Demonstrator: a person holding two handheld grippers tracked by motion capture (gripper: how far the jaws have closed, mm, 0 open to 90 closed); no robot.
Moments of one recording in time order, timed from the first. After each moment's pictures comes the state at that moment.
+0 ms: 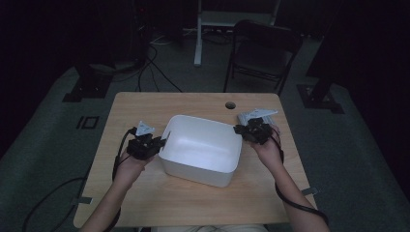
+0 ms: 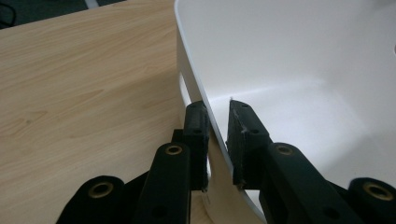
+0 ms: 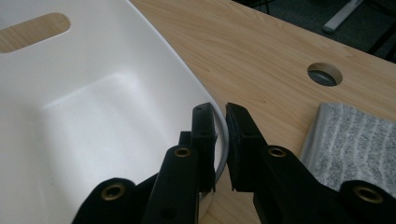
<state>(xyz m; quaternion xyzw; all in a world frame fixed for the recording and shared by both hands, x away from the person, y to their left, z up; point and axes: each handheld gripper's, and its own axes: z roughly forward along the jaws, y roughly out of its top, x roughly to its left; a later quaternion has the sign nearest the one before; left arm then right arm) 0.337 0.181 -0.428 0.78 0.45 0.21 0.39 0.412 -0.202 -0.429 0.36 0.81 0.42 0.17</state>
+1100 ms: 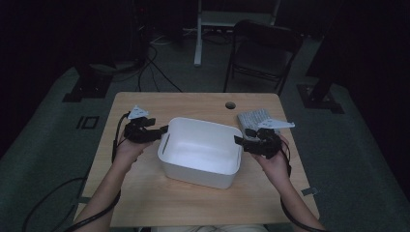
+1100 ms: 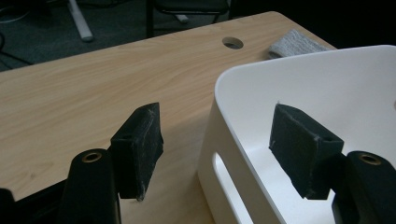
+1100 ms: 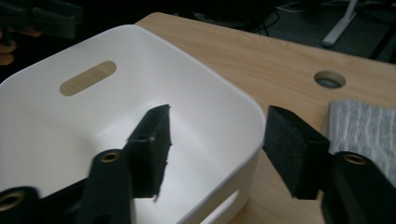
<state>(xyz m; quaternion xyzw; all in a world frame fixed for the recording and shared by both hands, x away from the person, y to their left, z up) 0.390 0.197 -0.414 0.76 0.42 0.20 0.45 0.348 -0.212 -0.409 0.40 0.76 0.49 0.17</state>
